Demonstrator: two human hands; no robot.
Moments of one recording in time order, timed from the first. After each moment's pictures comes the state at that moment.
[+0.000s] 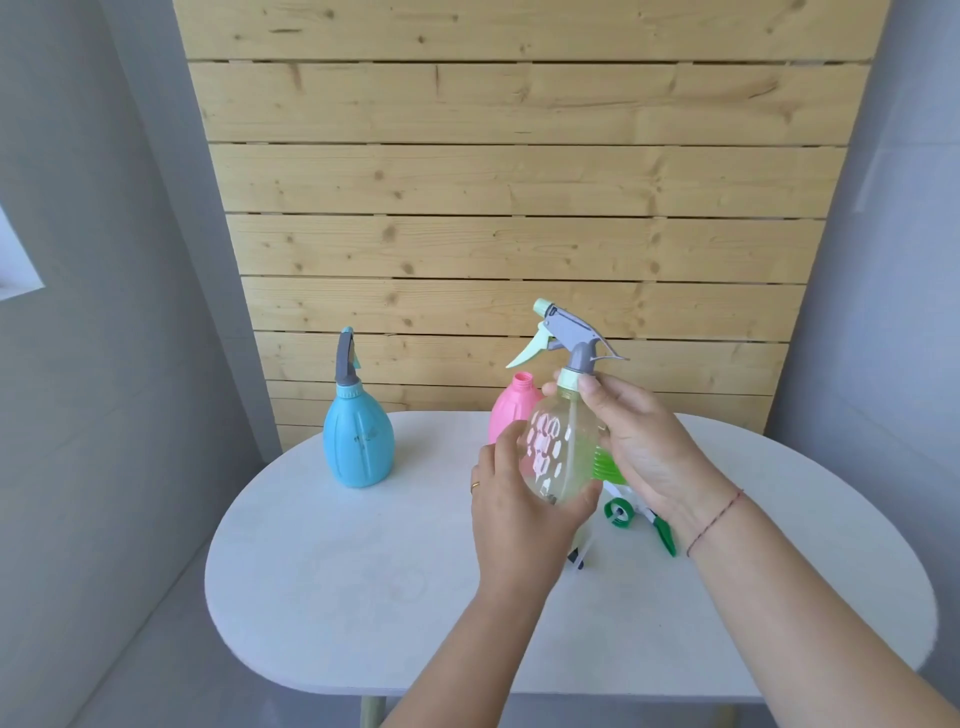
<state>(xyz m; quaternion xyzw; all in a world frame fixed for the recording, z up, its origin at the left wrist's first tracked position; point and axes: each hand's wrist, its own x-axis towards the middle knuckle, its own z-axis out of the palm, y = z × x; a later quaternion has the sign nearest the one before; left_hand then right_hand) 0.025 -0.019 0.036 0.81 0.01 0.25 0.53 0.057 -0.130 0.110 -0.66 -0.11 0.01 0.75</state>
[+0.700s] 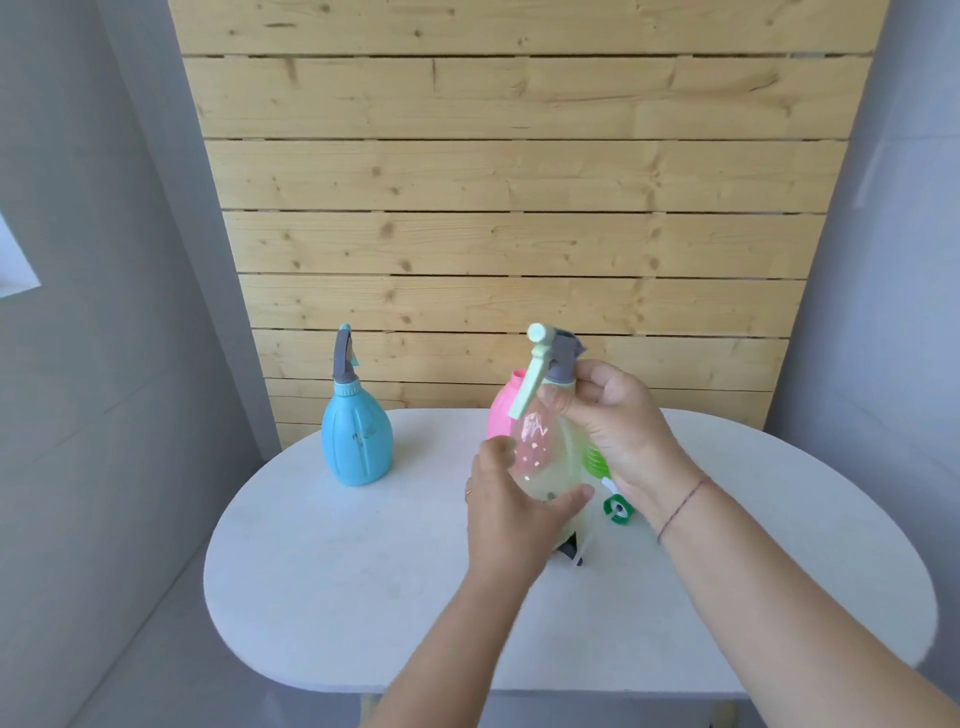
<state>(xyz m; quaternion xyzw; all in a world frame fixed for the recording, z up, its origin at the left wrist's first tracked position) 0.024 -0.010 0.043 0.80 0.04 0.14 0.59 0.059 -0.111 0.115 -0.68 -0.08 -0.04 0.73</state>
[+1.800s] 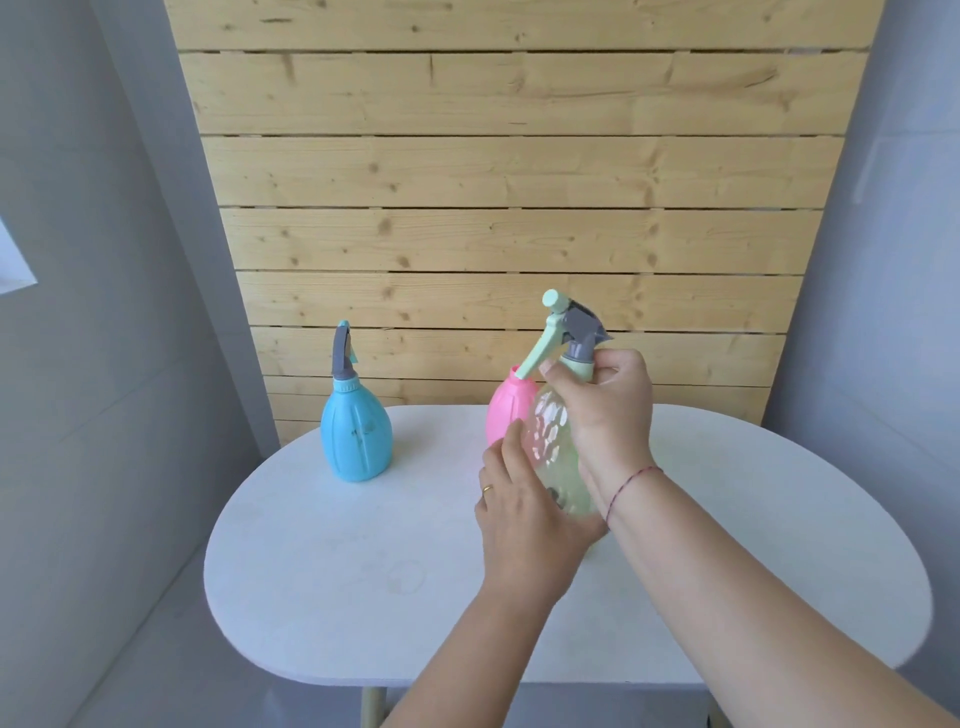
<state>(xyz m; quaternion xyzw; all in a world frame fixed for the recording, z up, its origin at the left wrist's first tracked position) 0.011 -0.023 0.042 0.86 -0.02 0.18 0.47 0.068 -0.084 0.114 -0.64 0.06 -0.23 0.73</state>
